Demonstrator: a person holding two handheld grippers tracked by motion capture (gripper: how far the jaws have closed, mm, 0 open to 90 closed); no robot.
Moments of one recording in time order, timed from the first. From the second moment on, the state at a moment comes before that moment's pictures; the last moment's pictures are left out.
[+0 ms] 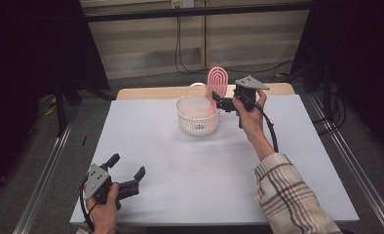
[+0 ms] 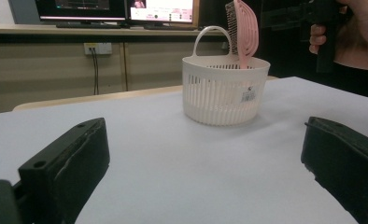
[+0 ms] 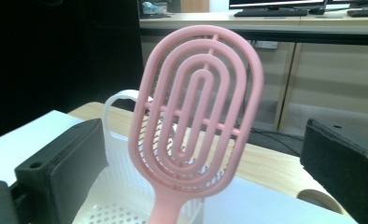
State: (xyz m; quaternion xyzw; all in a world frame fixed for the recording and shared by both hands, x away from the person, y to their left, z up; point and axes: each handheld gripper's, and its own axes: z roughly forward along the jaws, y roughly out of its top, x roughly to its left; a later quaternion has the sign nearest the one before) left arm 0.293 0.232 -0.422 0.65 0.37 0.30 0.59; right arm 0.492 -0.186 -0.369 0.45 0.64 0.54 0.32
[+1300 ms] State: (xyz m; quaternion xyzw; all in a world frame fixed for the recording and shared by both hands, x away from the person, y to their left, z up) left arm 0.289 0.236 -0.420 0.65 0.38 0.31 0.59; right arm 0.440 -0.212 -0.376 0.43 0.63 0.53 0.36
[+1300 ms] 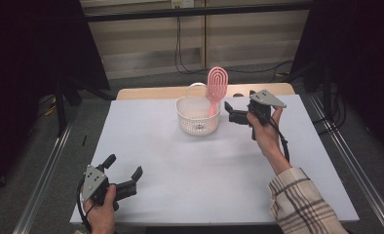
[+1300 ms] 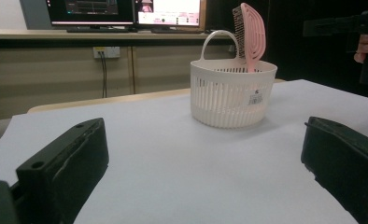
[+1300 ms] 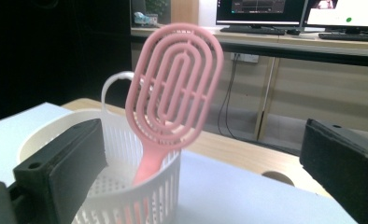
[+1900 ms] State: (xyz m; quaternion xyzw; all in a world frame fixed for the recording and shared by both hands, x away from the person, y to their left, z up) left arm 0.288 0.236 -0.421 0.65 0.38 0.31 0.58; right arm 0.406 -0.231 -0.375 0.43 0.63 0.52 0.38
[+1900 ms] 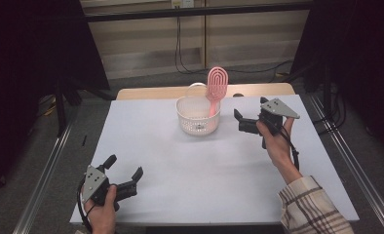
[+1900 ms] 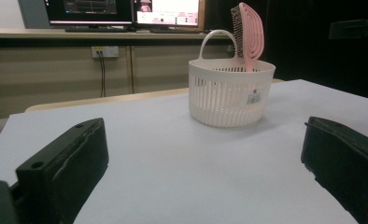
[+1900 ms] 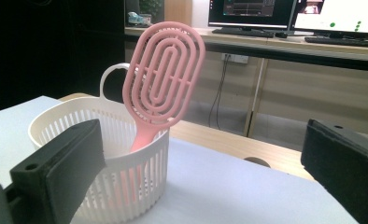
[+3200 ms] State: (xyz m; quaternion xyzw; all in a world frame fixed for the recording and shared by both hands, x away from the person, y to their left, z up) left arm 0.285 0.235 -0.420 0.65 0.38 0.31 0.58; right arm 0.321 -0.278 -0.390 0.44 0.61 0.51 0.41
